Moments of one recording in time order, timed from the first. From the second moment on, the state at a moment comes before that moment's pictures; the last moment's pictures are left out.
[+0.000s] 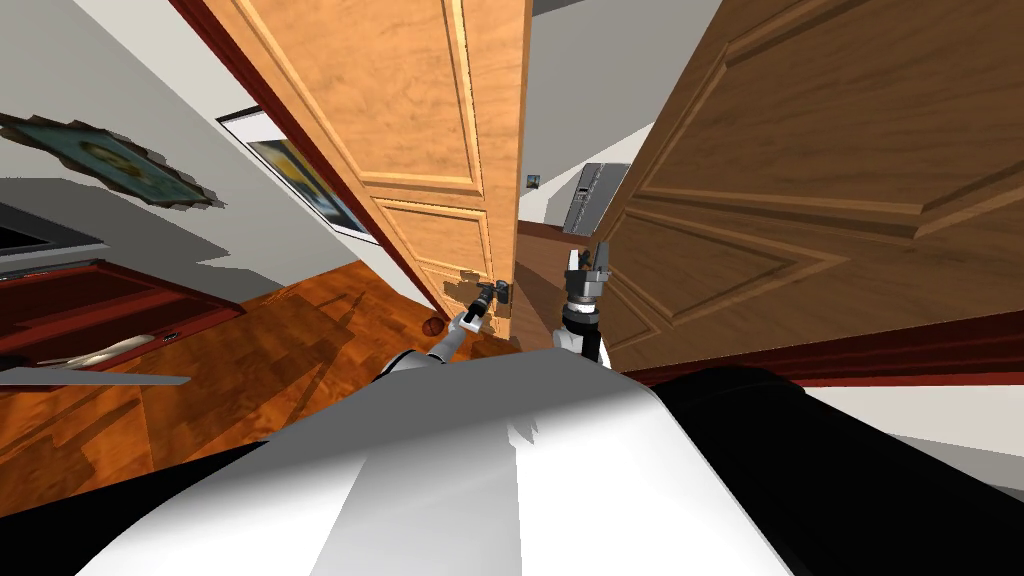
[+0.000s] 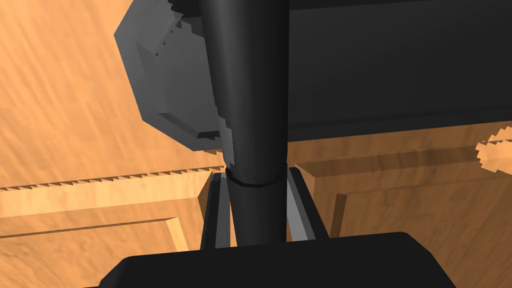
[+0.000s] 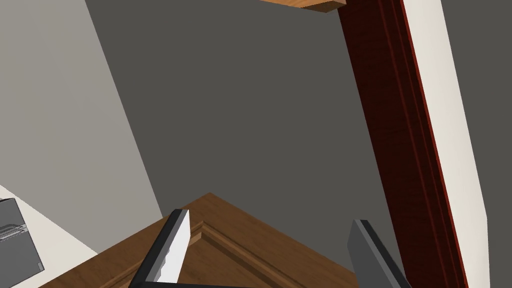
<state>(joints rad) -0.48 0.01 -0.29 -0.68 -0.08 -0.47 0.22</state>
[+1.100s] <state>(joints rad) -0.48 0.05 -0.19 -0.66 -0.05 -0.48 0.18</state>
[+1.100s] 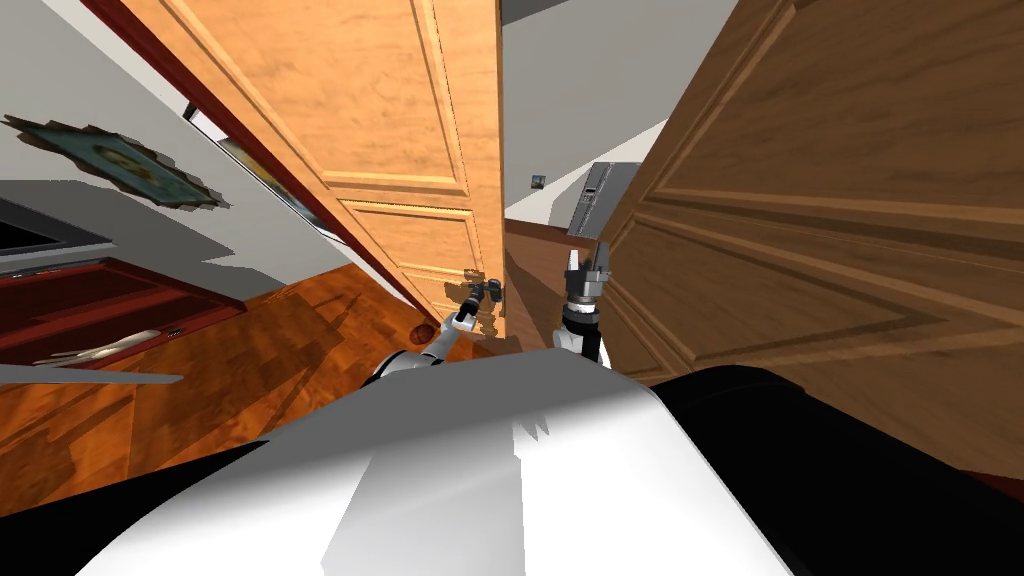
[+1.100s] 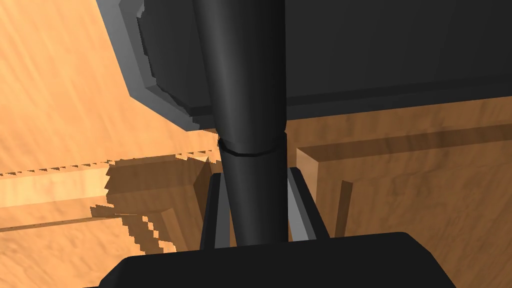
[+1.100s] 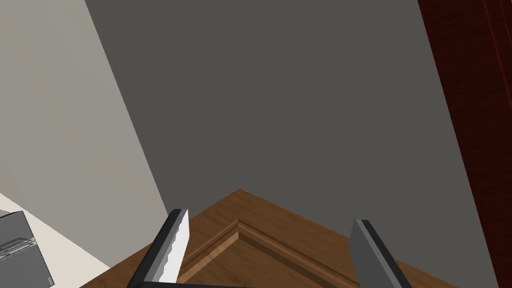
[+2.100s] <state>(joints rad) -0.47 0.06 -0.11 -0.69 -0.03 -0.44 0.14</state>
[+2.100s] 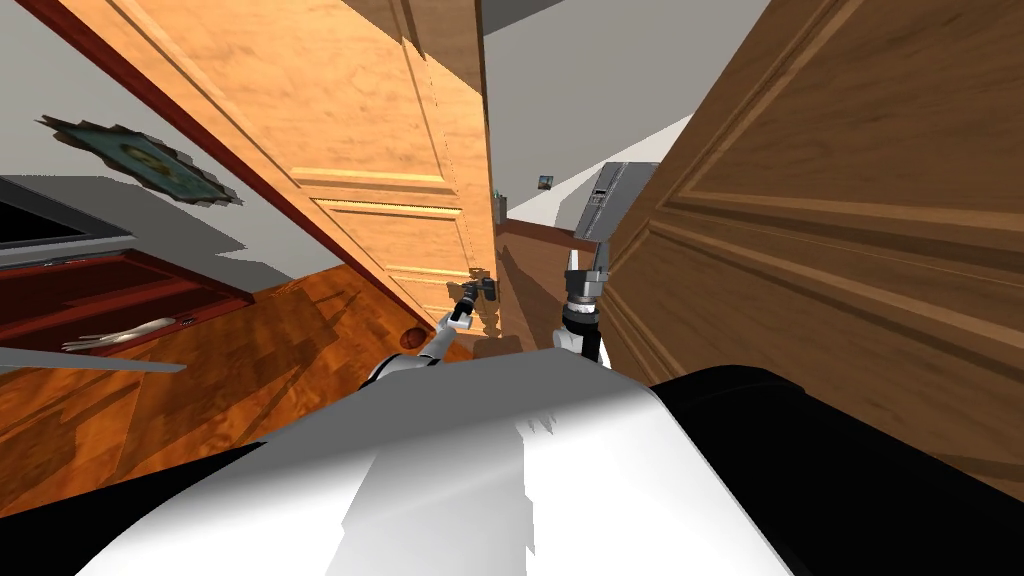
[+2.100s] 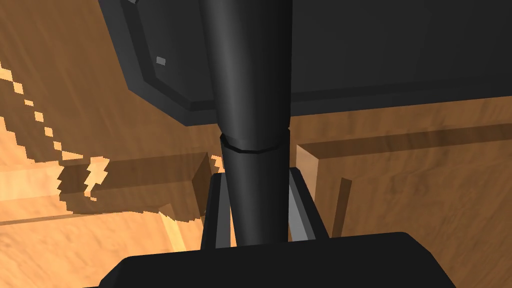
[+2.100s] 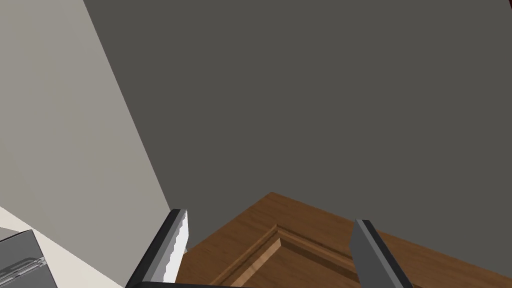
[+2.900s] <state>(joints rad) -0.46 0.06 -0.04 -0.70 -0.01 -0.44 0.11</state>
